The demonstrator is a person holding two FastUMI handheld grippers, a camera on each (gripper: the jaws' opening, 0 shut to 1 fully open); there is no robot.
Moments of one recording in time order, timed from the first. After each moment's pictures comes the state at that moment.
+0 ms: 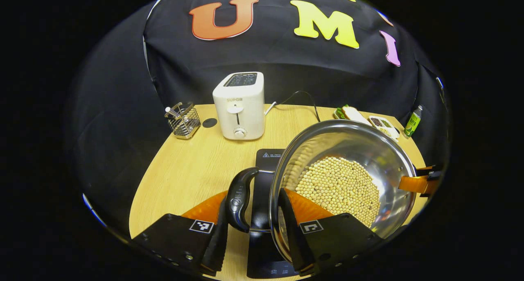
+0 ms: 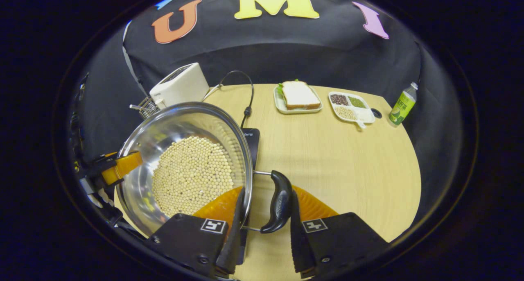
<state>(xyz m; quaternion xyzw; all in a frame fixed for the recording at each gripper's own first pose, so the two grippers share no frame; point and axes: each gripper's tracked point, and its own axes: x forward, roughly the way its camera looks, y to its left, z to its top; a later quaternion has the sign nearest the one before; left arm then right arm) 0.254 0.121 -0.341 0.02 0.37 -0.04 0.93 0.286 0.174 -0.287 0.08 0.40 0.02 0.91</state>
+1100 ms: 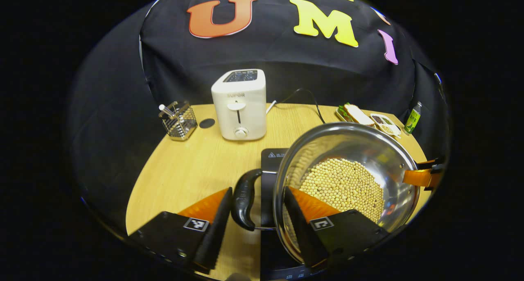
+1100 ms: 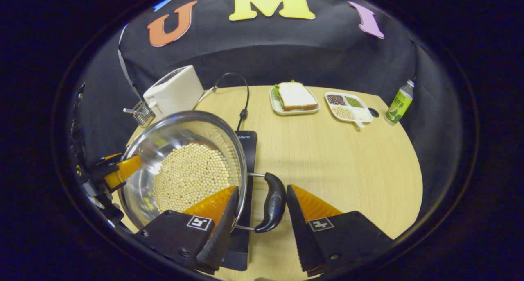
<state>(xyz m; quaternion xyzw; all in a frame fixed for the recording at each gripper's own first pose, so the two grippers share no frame) 0.270 0.142 -0.339 0.04 0.33 -0.05 0.94 0.288 0.166 -0.284 0.08 0.38 0.00 0.92</state>
